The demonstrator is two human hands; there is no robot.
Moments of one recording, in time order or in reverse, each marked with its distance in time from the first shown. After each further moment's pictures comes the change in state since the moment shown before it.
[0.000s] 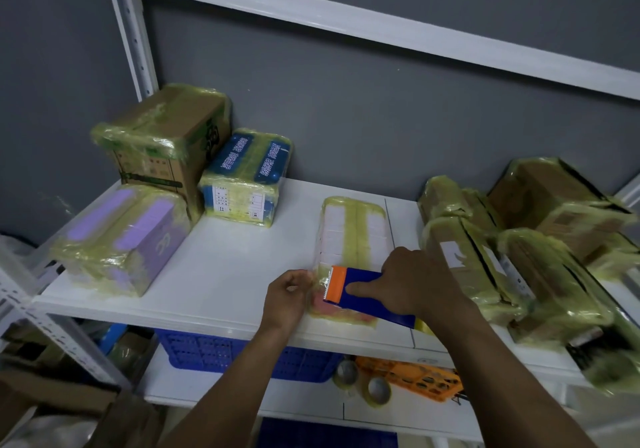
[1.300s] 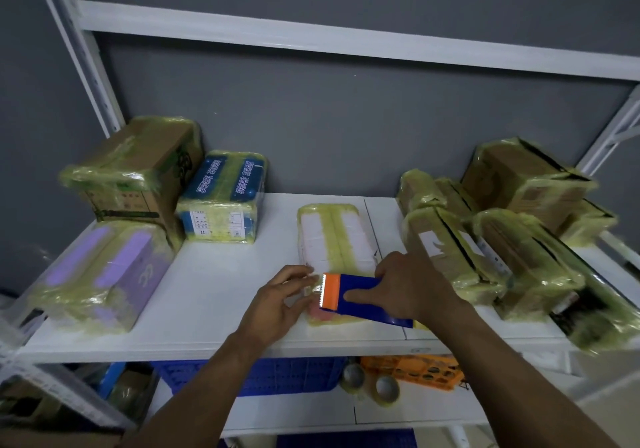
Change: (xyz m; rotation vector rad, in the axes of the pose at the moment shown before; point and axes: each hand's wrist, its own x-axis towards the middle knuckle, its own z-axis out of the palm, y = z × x) left_hand 0.014 0.007 -0.022 0.524 -0.420 0.753; right_hand -0.020 0.030 0.001 0.139 0.047 -0.021
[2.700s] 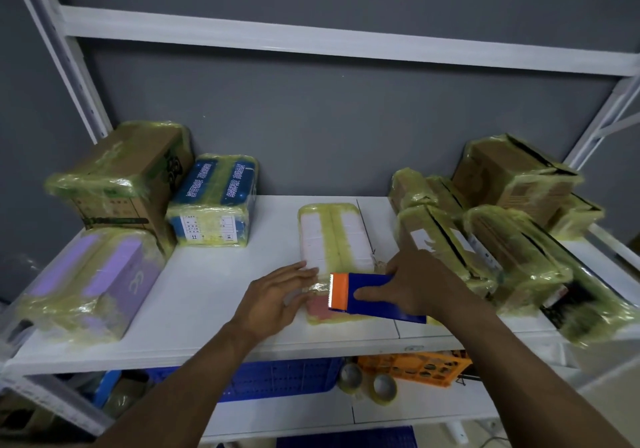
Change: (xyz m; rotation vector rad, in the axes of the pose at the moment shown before) left_hand 0.016 -0.001 -0.008 0.317 -0.036 0.252; right_hand -0.007 0.024 -0.017 0.046 -0.028 0.064
